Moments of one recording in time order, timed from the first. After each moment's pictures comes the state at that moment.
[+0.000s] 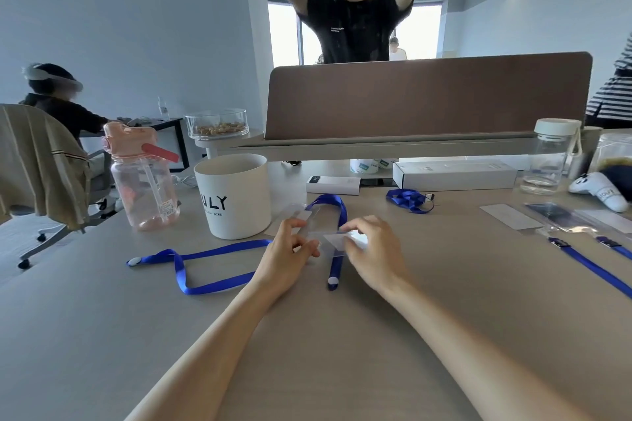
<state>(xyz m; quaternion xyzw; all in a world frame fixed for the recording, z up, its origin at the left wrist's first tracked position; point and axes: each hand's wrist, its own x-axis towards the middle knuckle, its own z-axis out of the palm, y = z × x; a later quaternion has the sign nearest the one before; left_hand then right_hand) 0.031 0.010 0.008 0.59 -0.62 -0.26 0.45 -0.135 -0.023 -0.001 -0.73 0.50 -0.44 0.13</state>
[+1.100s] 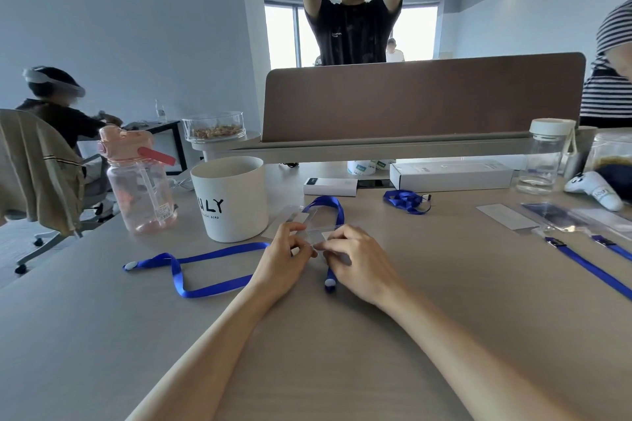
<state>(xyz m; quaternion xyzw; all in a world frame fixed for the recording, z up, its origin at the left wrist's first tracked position) 0.034 0.003 0.002 0.57 -0.64 -0.25 0.45 -0.130 -0.015 -0.003 -0.84 0.39 -0.38 0.05</state>
